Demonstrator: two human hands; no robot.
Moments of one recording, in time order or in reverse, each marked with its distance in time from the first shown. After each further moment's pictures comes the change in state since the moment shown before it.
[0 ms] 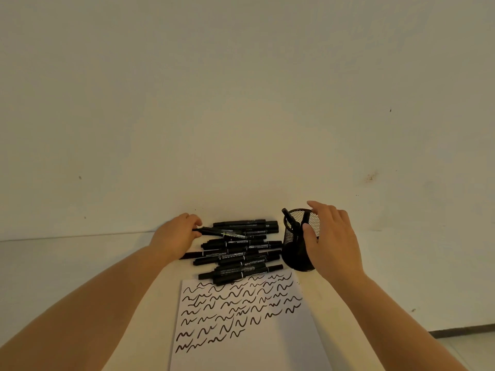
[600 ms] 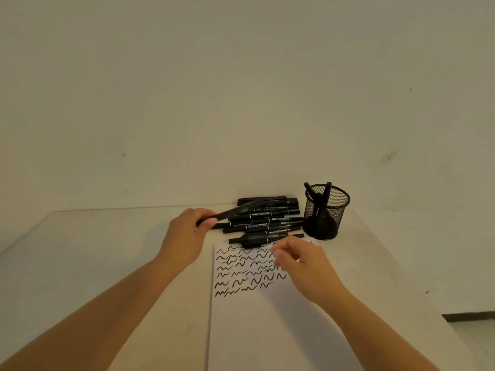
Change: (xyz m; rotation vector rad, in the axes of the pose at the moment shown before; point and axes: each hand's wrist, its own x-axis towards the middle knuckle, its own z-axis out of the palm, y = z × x) left_hand -0.108 0.017 -0.031 -0.464 0.278 -0.099; right_hand -0.090 -0.071 0.011 0.463 -0.507 0.160
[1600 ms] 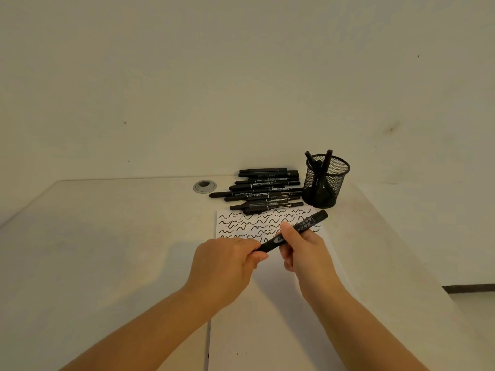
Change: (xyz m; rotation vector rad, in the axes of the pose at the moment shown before) left_hand -0.114 0.068 0.011 0.334 -0.197 0.285; right_hand -0.043 -0.010 0.027 0.681 0.194 0.399
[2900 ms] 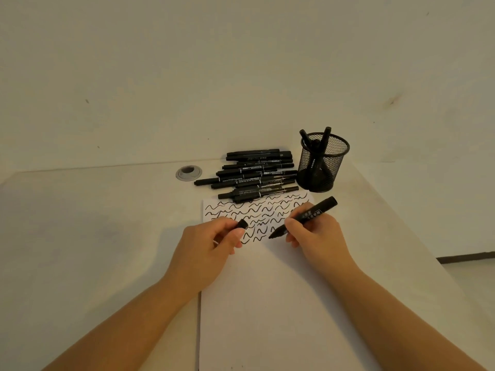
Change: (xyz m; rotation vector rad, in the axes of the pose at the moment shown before) left_hand 0.015 -0.037 0.030 -0.653 -0.007 -0.207; right_hand 0.044 0.020 -0.034 -0.362 -0.025 -0.306
